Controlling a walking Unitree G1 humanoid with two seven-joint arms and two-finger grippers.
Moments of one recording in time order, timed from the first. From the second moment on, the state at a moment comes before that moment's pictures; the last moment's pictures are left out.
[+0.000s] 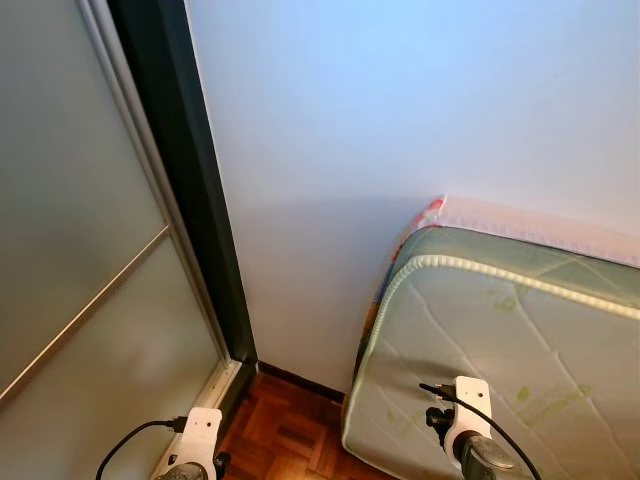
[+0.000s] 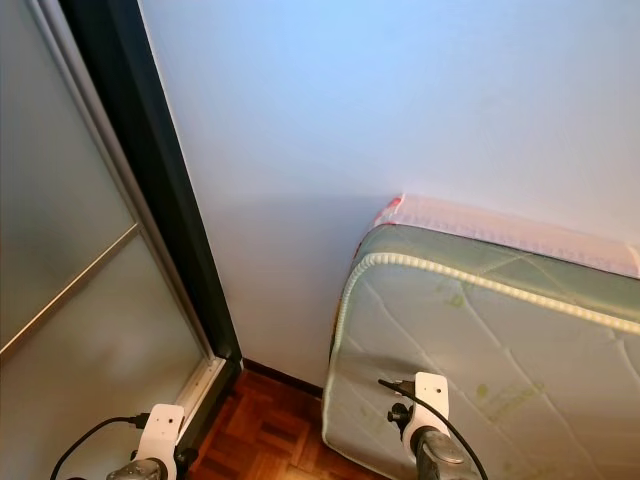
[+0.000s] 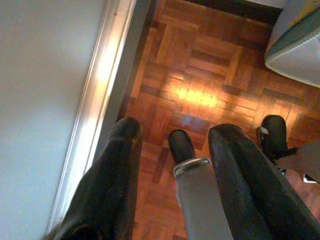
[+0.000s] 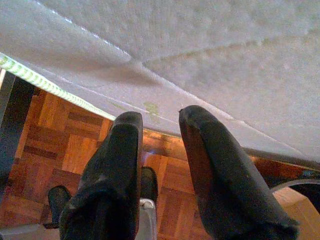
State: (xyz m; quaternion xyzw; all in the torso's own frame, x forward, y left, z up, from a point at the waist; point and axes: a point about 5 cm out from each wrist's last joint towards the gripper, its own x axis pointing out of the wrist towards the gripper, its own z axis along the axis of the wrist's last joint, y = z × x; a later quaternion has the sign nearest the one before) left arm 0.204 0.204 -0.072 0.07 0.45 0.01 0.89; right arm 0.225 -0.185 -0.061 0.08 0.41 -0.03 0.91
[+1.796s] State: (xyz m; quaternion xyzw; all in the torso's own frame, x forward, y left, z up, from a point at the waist) left arm 0.195 0.212 -0.075 0.07 0.46 0.02 0.88; right arm 0.230 -0.178 -0.060 0.08 0.40 -0.02 0.91
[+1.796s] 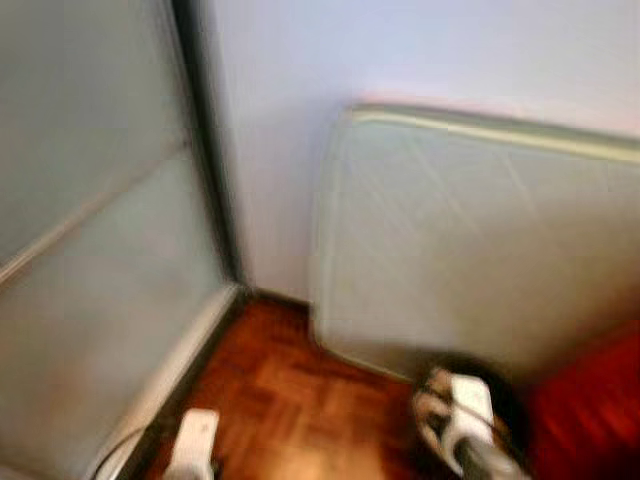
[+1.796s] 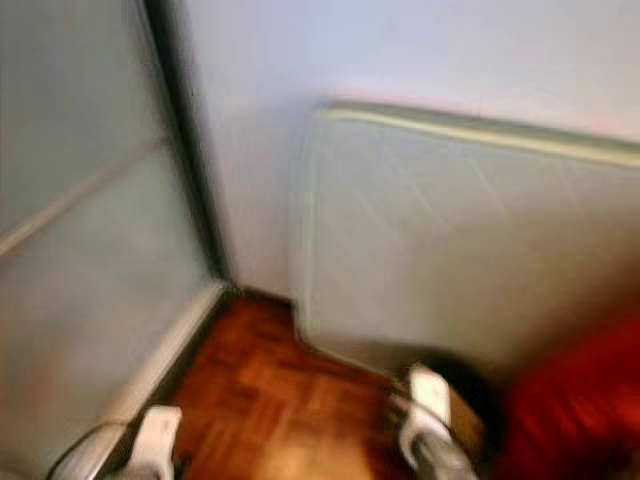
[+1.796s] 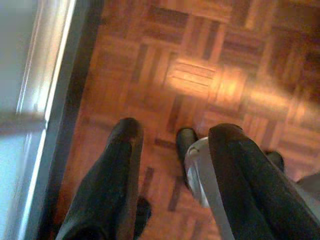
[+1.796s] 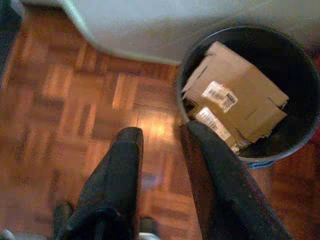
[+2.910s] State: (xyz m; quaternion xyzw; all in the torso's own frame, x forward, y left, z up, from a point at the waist) left arm 0.200 0.209 -0.073 0.09 0.45 0.00 0.89; right arm 0.222 -0.185 -0.063 0.07 0.42 -0.03 0.91
